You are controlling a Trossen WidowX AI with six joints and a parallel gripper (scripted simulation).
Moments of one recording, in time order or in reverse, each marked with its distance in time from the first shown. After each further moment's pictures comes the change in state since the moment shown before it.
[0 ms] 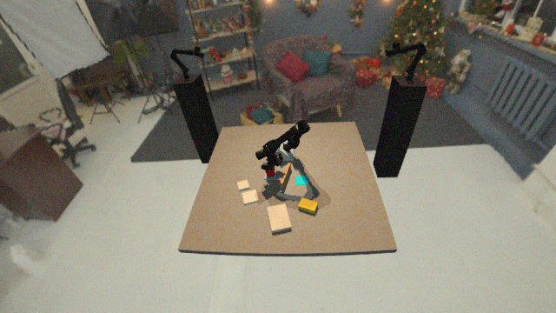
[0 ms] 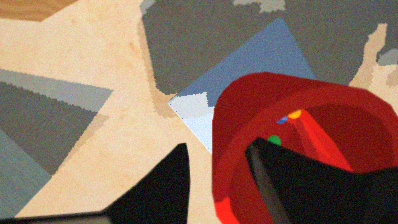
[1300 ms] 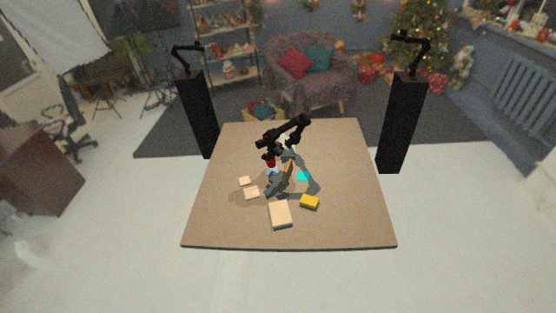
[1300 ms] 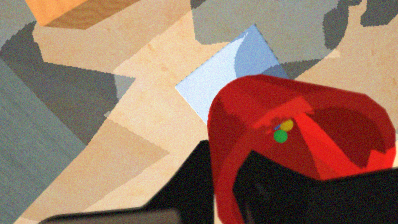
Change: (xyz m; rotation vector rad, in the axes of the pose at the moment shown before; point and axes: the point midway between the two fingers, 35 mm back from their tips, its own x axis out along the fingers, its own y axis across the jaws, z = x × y) arm -0.054 -0.001 0.000 0.014 -0.006 0.008
